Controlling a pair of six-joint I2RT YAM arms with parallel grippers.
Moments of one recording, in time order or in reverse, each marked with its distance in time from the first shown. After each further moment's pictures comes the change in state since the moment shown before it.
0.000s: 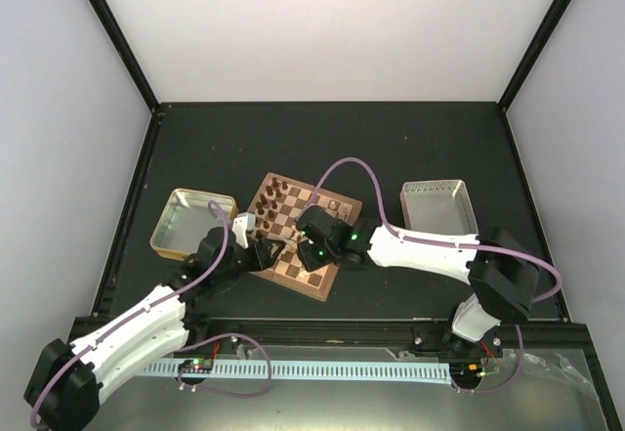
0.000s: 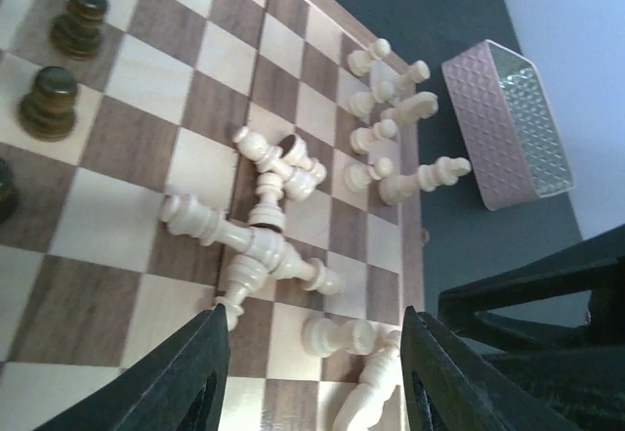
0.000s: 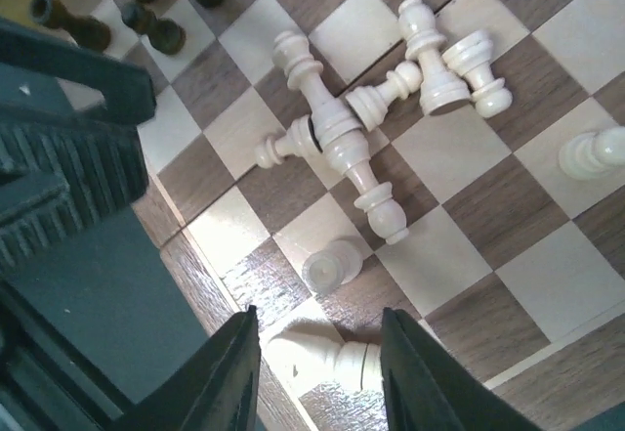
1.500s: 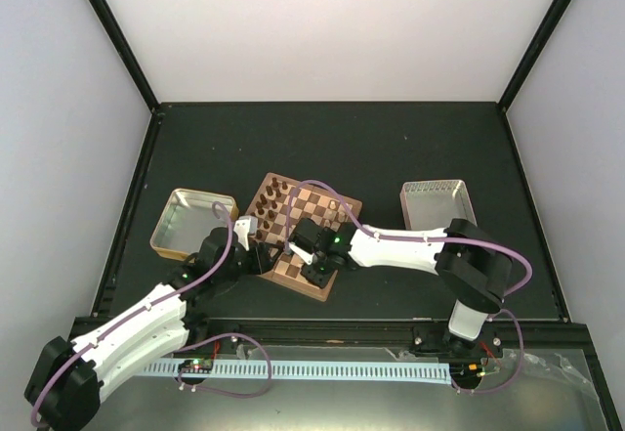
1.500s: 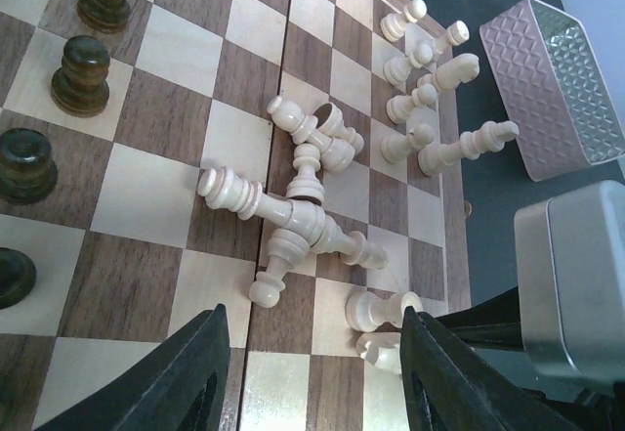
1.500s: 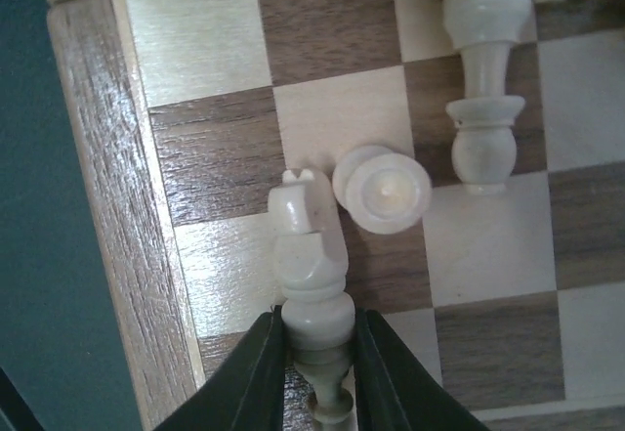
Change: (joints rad) left arm 0.003 0.013 0.006 -0.077 -0.025 0.085; right arm 0.028 0.160 0.047 -0.140 -0.016 -0.525
